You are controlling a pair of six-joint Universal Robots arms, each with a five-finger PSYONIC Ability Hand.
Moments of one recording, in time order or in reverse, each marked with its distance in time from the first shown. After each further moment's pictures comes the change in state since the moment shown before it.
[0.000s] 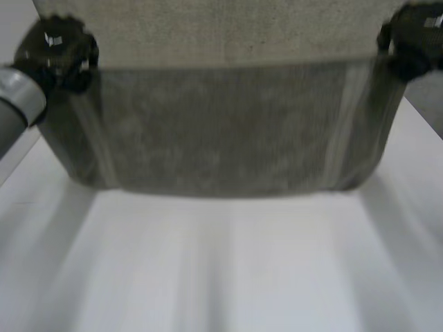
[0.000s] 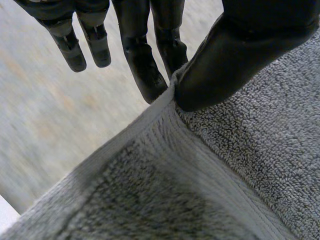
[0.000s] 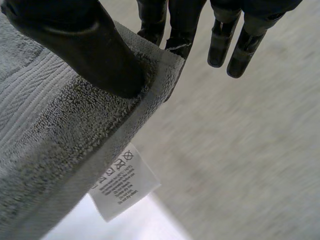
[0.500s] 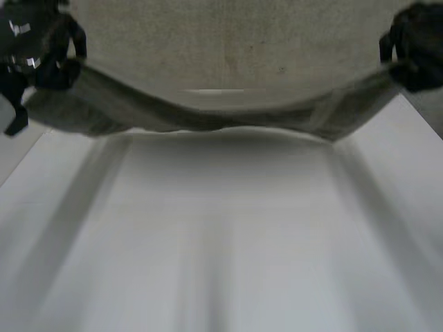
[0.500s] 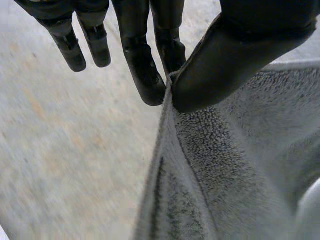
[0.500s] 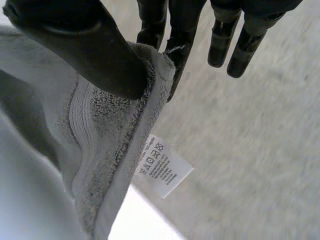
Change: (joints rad) left arm 0.068 0.322 -0.373 0.165 0.121 -0.179; right arm -0.091 -0.256 0.371 -0.150 -0.182 0.156; left_hand 0.002 0.001 0.000 0.000 0.010; right_hand 0.000 0.009 0.000 0.000 0.003
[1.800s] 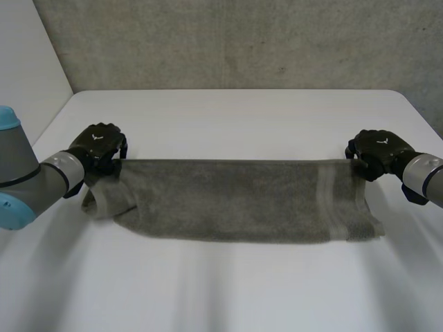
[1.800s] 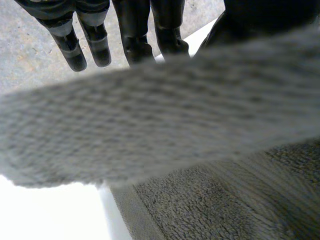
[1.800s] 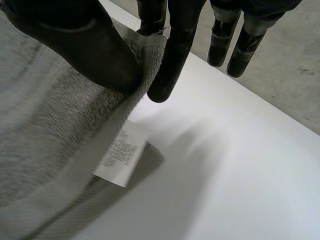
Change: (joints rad) left arm -0.011 -0.719 0.327 -0.176 -0.025 0.252; right arm 0.015 0.609 -0.136 0.043 0.100 -0.226; left_hand 0.000 0.001 0.000 0.000 0.000; right_hand 0.000 0.000 0.000 0.000 0.000
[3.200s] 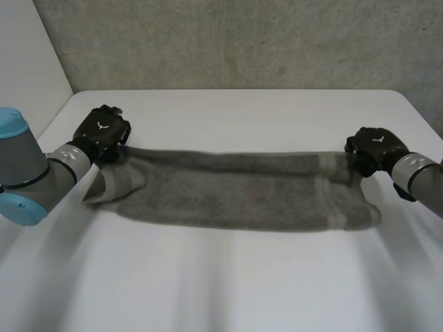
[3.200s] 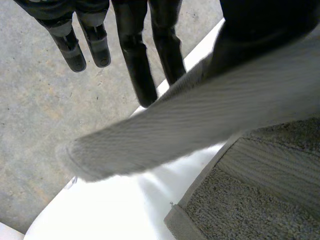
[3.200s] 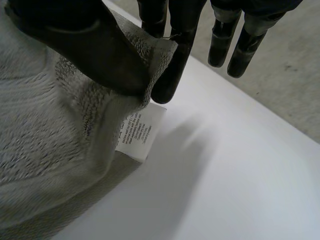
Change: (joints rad) left arm -0.026 -0.015 0.002 0.173 0.001 0.140; right arm 0.050 0.071 -0.046 -0.079 0.103 0.027; left_hand -0.424 -0.500 0.000 0.000 -0.467; right_hand 0.000 0.000 0.000 0.000 0.014
